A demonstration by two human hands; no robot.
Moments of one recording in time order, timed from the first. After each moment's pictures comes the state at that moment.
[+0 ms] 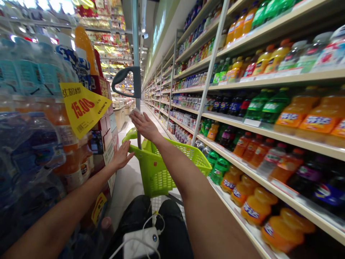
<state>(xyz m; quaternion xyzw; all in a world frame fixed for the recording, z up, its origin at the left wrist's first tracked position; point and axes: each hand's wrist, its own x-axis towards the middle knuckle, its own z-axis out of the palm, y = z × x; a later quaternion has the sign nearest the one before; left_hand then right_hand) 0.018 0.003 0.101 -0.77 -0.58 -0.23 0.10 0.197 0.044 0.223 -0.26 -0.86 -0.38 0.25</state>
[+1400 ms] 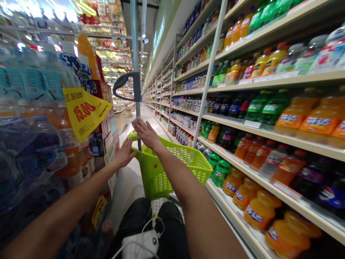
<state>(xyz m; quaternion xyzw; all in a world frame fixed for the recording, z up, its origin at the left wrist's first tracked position) 0.034 -0.002 0.128 -0.77 -0.58 -0.20 0.17 0.203 0.036 0.195 -0.28 -0.85 -0.35 0.27</state>
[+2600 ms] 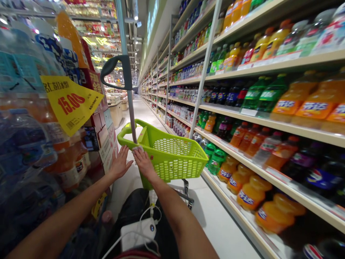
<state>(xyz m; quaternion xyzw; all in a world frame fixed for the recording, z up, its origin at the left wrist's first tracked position) 0.035 -0.026 0.051 -0.77 -0.57 -0.20 0.19 0.190 0.013 0.003 -0.38 -0.84 -0.21 0.32</state>
